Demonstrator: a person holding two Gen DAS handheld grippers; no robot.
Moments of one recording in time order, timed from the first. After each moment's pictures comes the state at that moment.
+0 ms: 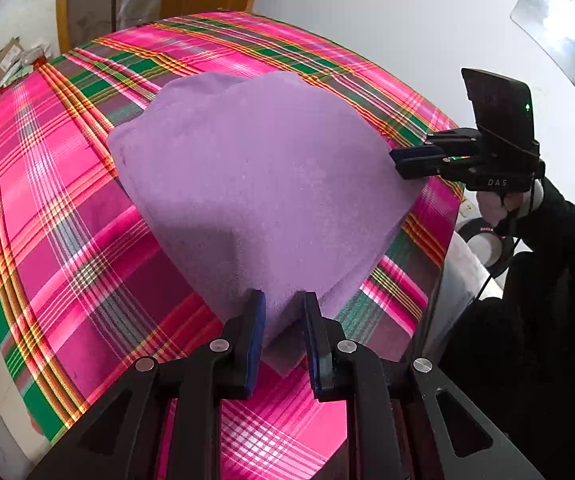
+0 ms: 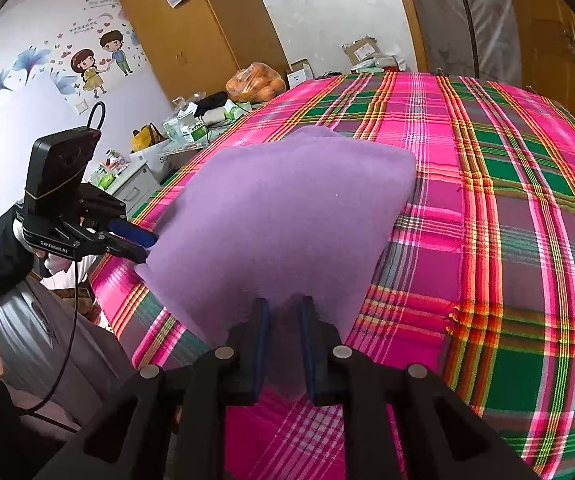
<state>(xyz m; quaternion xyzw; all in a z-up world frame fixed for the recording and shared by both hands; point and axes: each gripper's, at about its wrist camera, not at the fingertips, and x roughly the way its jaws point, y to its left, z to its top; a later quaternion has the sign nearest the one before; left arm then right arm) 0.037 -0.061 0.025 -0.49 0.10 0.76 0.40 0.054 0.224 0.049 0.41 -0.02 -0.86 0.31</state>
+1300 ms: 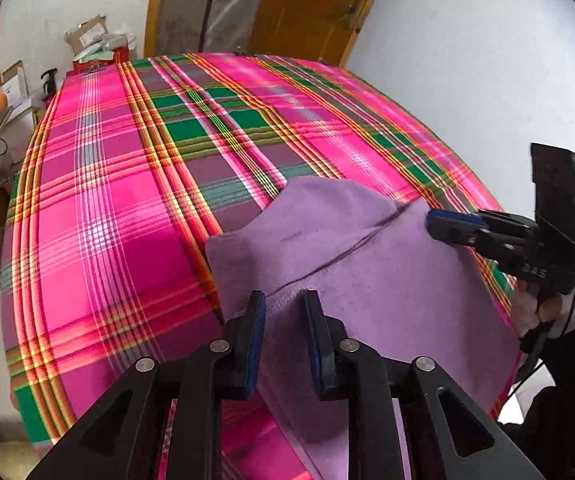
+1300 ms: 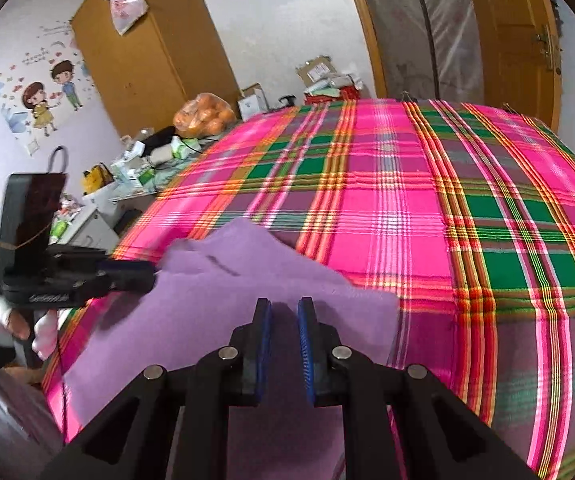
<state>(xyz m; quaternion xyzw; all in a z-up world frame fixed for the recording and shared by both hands) -0.082 -0.073 0.021 -0.46 -0.01 0.84 0.29 -0.071 0.205 0.056 0.41 -0.05 -0.88 0.23</state>
